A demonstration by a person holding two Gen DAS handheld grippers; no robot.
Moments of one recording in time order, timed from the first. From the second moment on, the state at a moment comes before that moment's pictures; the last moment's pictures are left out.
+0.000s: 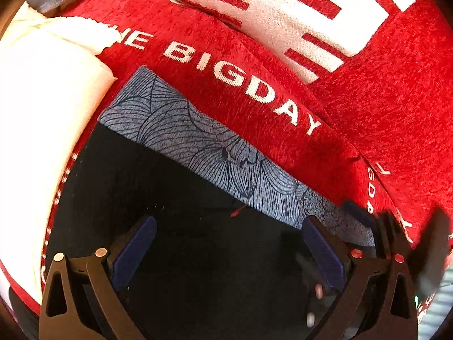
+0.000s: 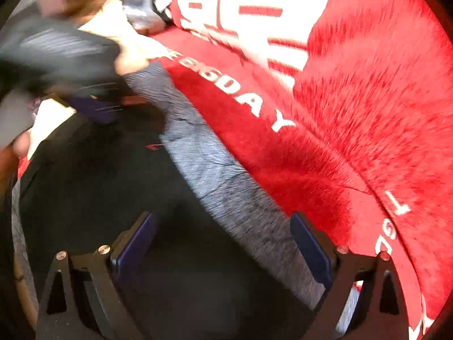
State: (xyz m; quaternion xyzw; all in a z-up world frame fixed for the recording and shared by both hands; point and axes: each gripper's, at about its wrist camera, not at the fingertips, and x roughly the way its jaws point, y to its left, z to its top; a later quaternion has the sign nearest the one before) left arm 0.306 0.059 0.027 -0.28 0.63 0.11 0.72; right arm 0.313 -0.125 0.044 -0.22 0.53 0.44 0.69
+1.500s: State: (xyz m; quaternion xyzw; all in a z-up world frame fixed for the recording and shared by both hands) left arm 0.176 0.028 0.086 -0.26 0.52 0.10 0.81; right arm 0.200 -0.212 0.146 -0.15 0.48 0.38 0.78
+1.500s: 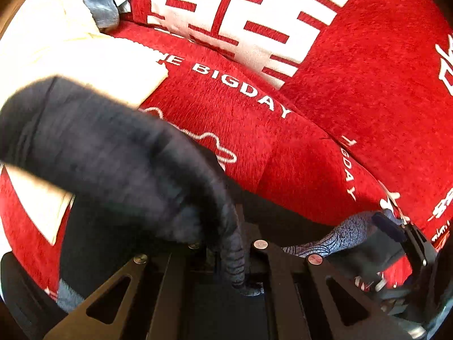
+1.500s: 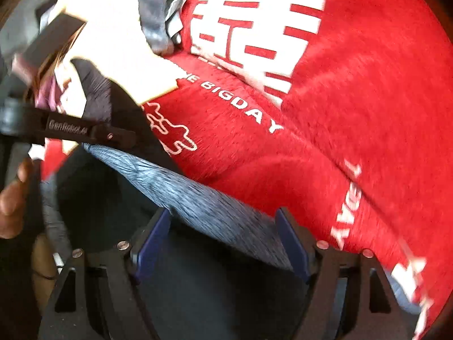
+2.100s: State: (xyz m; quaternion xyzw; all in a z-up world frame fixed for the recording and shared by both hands) left arm 0.092 0.018 0.095 -0.24 0.52 0.07 0.81; right arm 0.210 -0.300 0.138 0.11 0.56 0.04 0.82
